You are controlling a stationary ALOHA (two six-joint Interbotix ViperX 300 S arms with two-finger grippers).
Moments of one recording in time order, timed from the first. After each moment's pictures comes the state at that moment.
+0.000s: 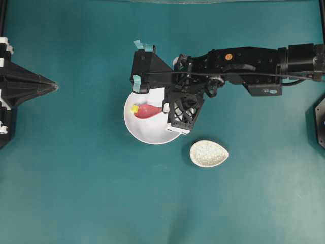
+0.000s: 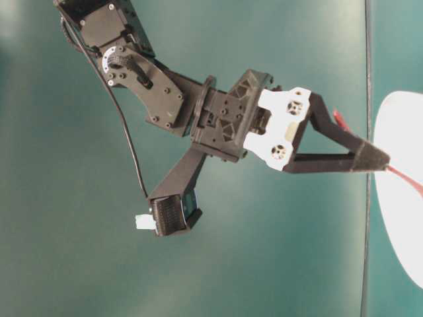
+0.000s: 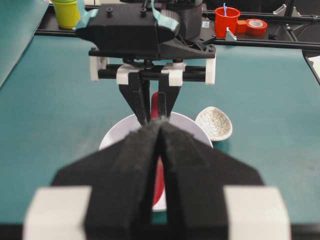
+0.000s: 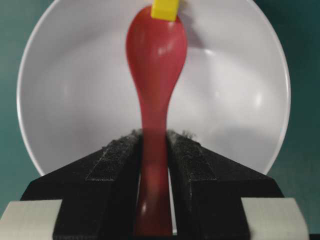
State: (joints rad) left arm 0.05 -1.05 1.16 0.01 -0.07 -0.02; right arm -0.11 0.17 0.22 0.14 0.71 -0.02
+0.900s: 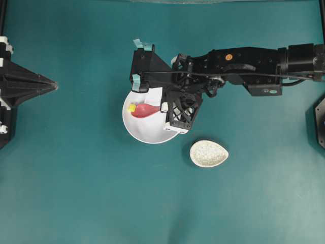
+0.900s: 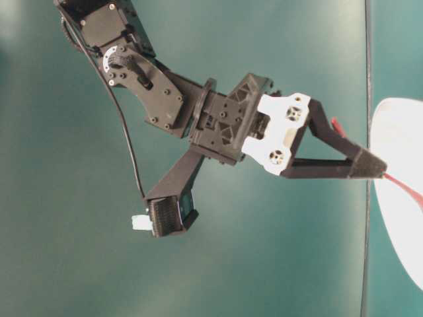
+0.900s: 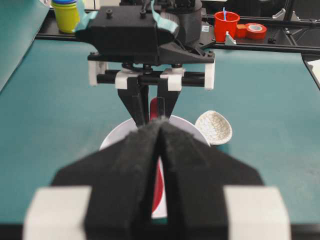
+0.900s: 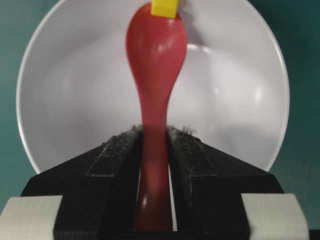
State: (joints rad) left arm 0.05 -1.05 1.16 0.01 -0.08 -0.02; right arm -0.11 0.17 0.23 0.14 0.67 -0.02
